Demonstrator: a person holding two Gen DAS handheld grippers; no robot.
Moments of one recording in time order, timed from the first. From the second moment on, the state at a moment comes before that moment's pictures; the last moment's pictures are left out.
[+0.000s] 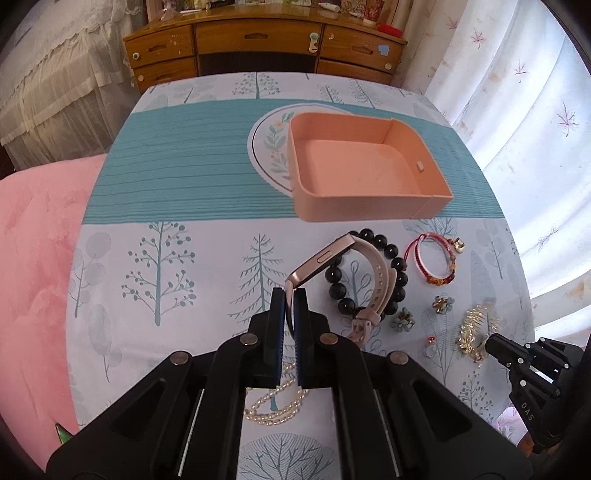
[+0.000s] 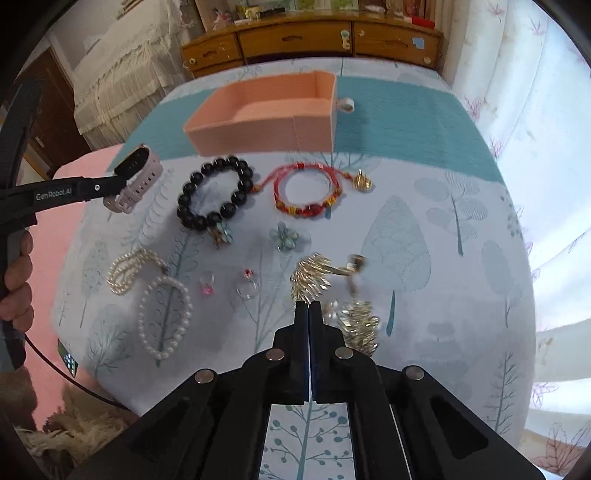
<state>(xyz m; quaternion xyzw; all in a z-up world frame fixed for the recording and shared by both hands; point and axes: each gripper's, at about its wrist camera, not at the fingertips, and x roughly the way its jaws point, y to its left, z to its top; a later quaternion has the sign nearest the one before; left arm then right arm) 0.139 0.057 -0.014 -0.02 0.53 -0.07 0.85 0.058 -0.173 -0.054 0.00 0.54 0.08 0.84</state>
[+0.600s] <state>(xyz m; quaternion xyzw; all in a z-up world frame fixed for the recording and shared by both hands) 0.139 0.048 -0.006 -0.01 0.52 -0.07 0.85 0.053 -0.250 -0.055 0.12 0.57 0.01 0.81</state>
